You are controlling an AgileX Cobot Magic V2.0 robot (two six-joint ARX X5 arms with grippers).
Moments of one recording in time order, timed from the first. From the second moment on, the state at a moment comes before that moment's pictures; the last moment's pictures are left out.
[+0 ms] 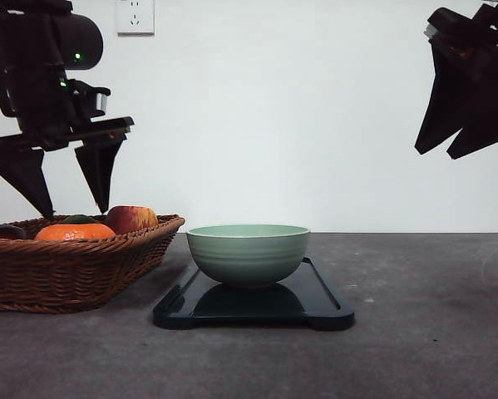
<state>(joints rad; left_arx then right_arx) -0.23 1.79 1.45 -0.83 0.07 -0.08 0.44 0.96 0.69 -0.40 -0.08 0.09</state>
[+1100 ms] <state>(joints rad) -0.23 1.91 1.45 -0.78 0.04 -0.07 0.44 0.96 0.69 -0.40 -0.08 0.11</state>
